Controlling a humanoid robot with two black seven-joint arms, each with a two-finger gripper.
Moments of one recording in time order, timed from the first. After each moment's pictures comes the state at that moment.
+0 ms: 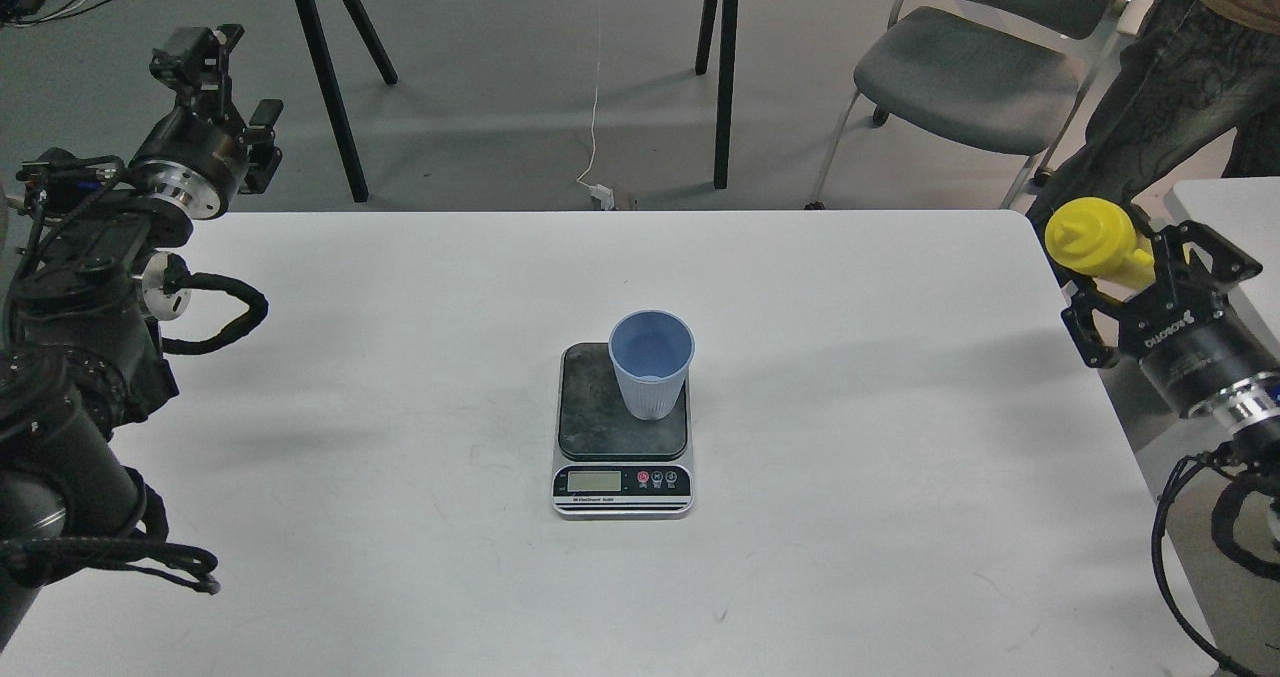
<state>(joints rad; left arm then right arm) -1.05 0.14 -0.38 0.16 0.13 -0.49 -0.49 0.27 -0.67 1.10 1.08 -0.32 0.49 0.30</state>
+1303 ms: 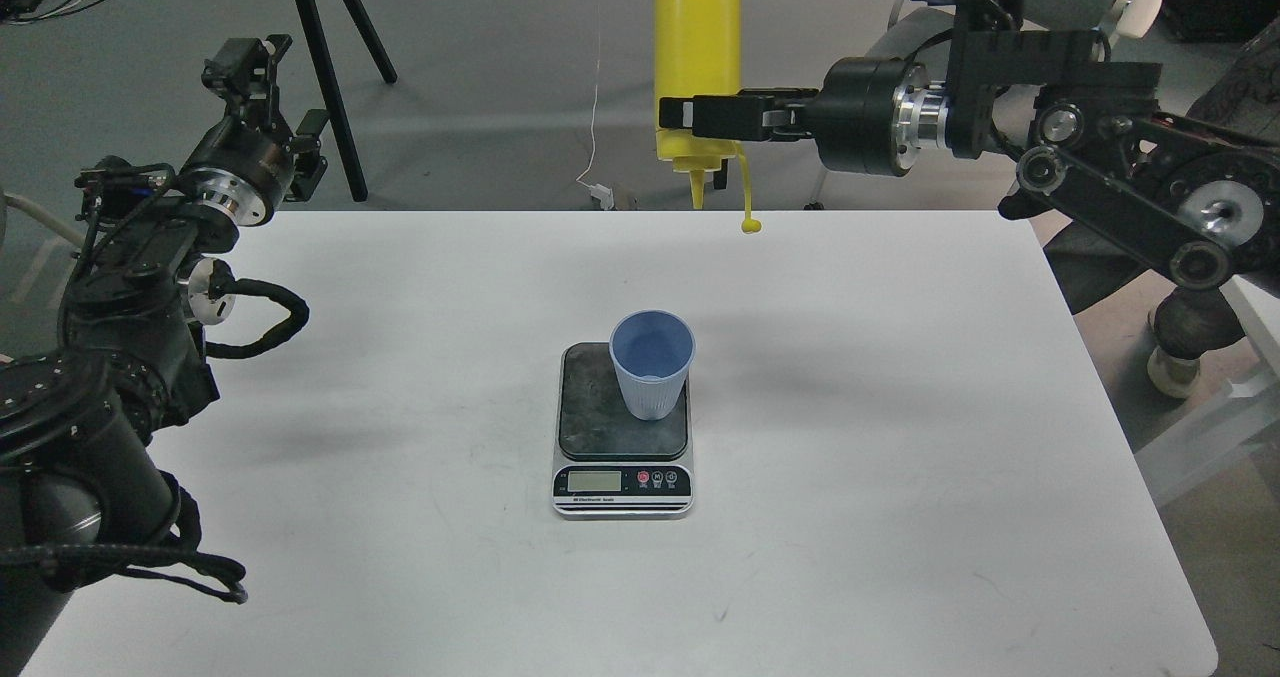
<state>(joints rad) -1.04 0.09 -0.38 0.16 0.12 -0.49 -0.49 1.26 -0.46 0.33 1.13 -1.34 0.38 0.28</state>
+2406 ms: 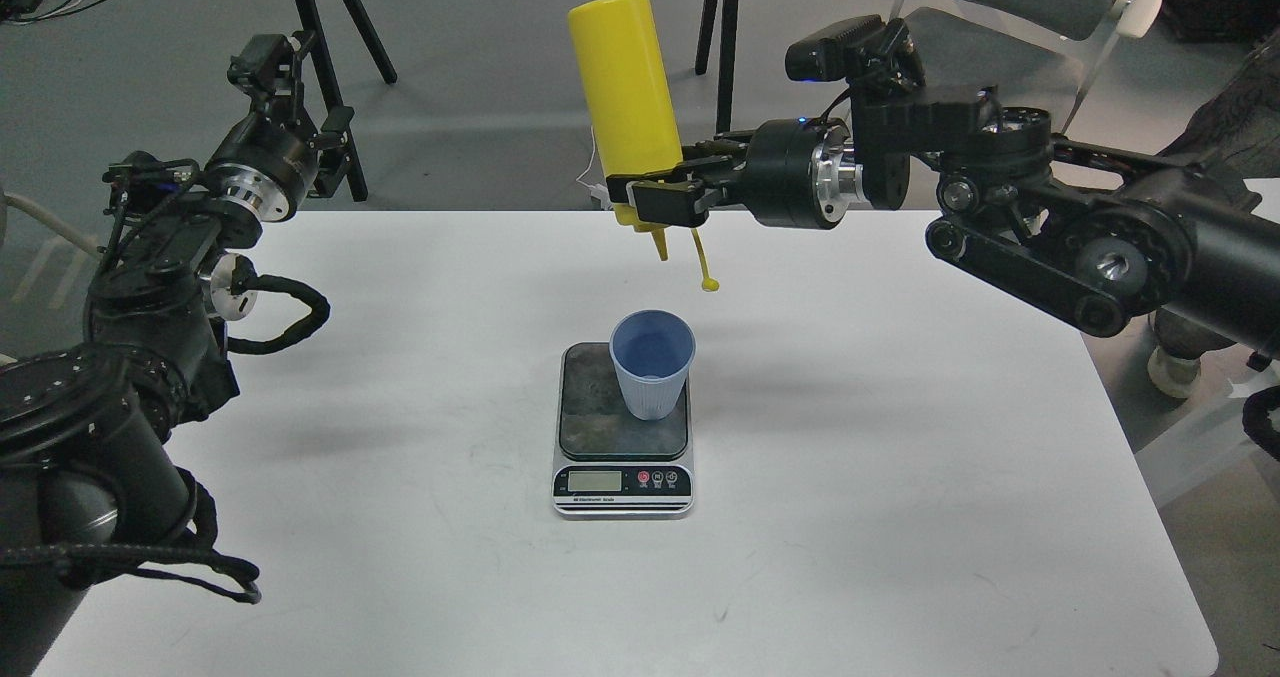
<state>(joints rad) -1.06 0.06 -0.38 0.15 0.12 -0.49 -0.49 1.26 -0.37 0.21 1.12 -1.51 0.29 0.28</state>
